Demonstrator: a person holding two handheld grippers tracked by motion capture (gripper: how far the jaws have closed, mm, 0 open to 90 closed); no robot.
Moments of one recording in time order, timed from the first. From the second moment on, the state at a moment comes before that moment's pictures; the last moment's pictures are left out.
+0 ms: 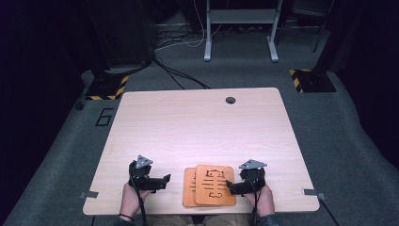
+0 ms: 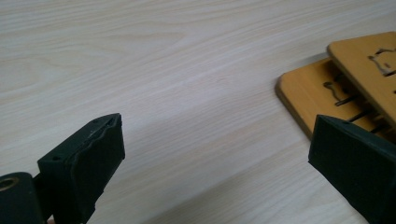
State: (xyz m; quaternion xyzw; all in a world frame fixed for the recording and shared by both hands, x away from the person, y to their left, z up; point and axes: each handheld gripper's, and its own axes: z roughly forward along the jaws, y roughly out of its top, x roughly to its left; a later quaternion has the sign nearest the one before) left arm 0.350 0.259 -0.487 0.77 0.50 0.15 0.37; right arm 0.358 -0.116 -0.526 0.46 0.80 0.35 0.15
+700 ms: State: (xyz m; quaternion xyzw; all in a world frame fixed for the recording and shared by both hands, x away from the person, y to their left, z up) left arm 0.352 0.220 -0.488 0.79 0.47 0.11 0.38; right arm 0.358 -0.116 -0.526 0.46 0.80 0.35 0.15
